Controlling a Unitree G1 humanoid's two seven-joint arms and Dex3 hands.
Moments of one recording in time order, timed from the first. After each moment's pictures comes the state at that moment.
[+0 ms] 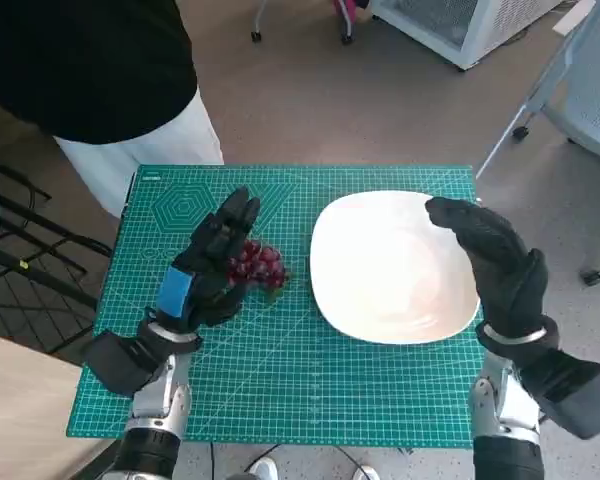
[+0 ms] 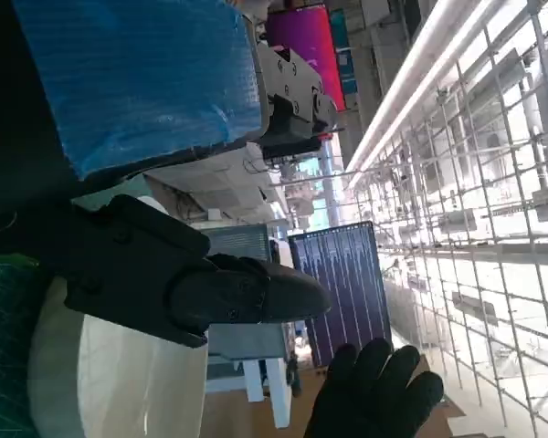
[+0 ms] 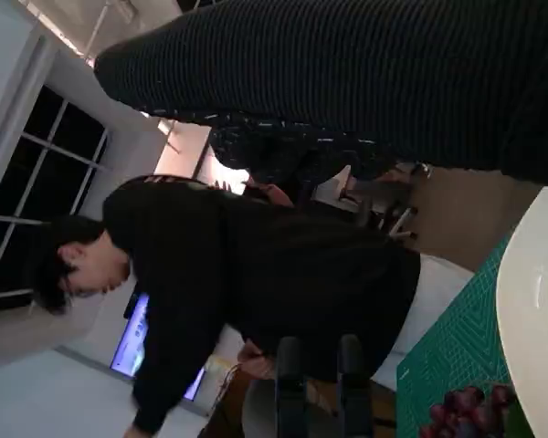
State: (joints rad) left arm -0.35 0.09 0.13 0.53 -0.29 -0.66 -0.52; right arm -0.47 -0.15 -0.17 0.49 0.39 -0.77 0.63
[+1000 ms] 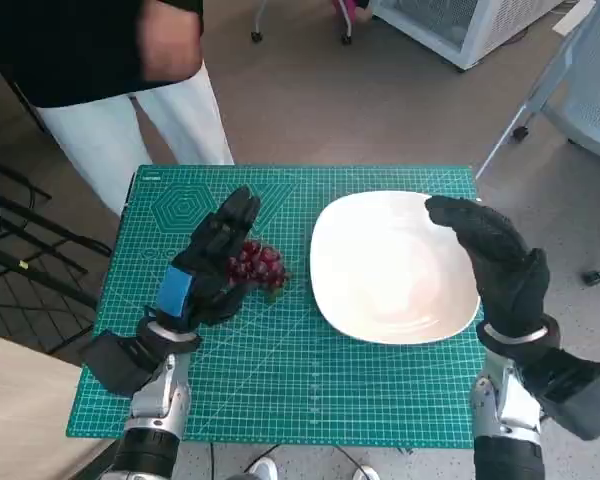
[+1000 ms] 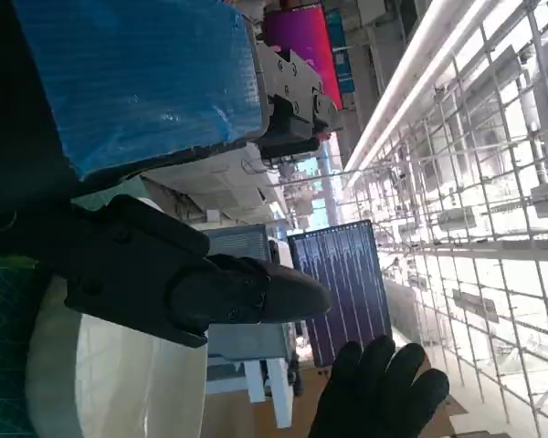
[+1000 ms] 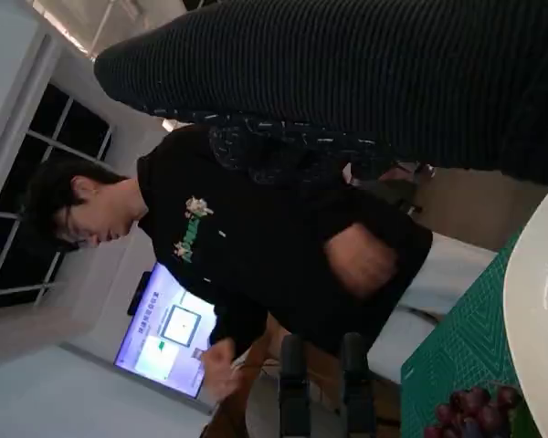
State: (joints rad) left arm -0.35 0.11 0.13 0.51 -0.26 -0.66 -0.50; right arm -0.46 -0.15 -0.17 0.47 0.39 -0.74 0.64
